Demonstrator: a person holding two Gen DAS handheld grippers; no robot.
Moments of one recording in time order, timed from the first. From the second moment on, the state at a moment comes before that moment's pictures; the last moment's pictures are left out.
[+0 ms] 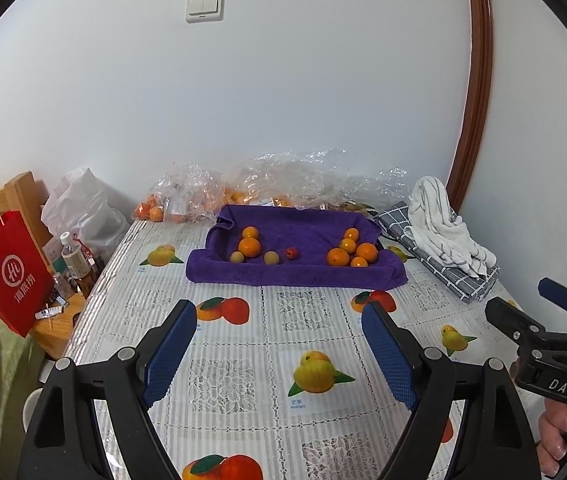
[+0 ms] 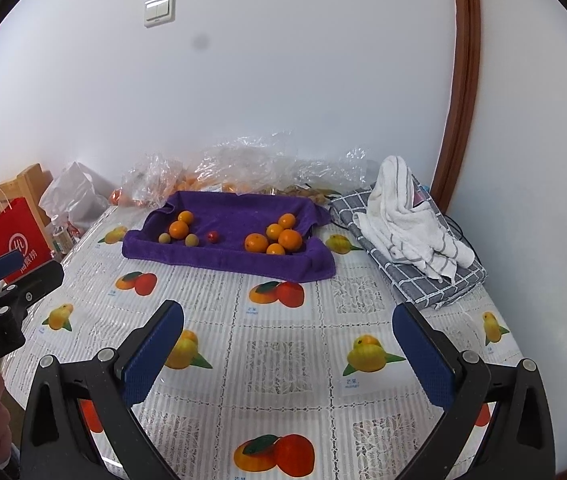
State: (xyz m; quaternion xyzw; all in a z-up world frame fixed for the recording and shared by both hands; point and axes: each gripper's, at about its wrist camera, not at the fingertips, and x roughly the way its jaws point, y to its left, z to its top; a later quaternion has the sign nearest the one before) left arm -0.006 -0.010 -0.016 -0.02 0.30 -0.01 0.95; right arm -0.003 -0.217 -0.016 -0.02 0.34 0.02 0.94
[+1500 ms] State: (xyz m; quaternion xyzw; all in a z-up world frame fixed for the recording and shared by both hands) left arm -0.008 -0.018 -0.012 -0.01 0.30 -0.01 0.95; right arm -0.002 -0.224 -0.028 0.00 0.35 0.02 0.94
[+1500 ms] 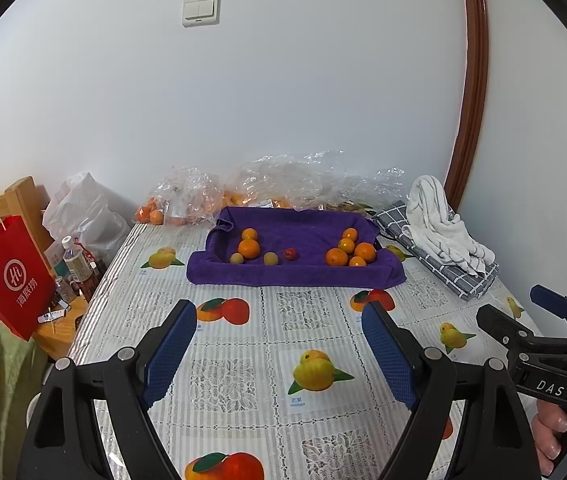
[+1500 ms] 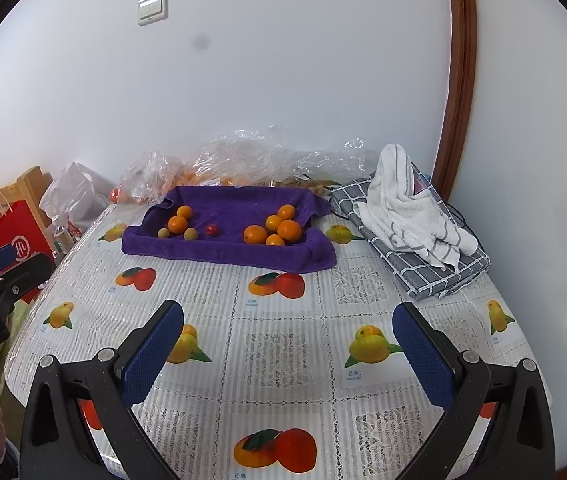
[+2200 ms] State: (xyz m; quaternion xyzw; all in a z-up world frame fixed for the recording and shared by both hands) left arm -0.010 -0.016 -0.012 -0.01 0.30 -0.01 0.95; right arm -0.003 -0.220 -0.031 0.00 0.35 0.03 0.94
